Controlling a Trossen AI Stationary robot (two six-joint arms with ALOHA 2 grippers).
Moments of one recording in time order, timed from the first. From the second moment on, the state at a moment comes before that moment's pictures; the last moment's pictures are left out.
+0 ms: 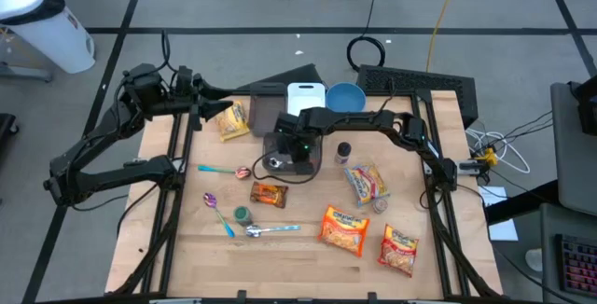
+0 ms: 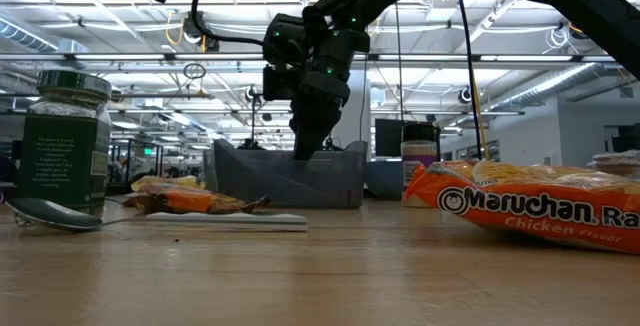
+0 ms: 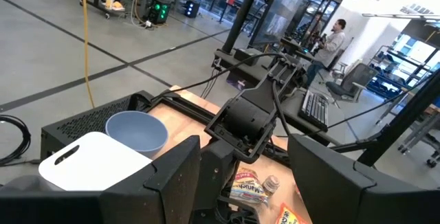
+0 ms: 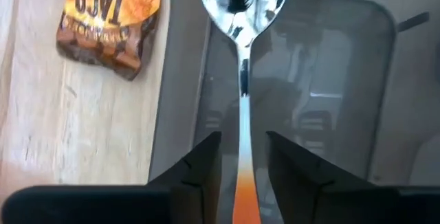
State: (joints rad) left arm 0.69 0.76 0.98 -0.32 0.52 -0.34; right arm -0.22 2.22 1.88 -0.89 -0.26 -0.31
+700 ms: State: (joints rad) left arm 0.70 0.76 0.98 -0.32 0.50 -0.34; right arm -0.22 2.22 1.88 -0.82 -0.26 -0.19
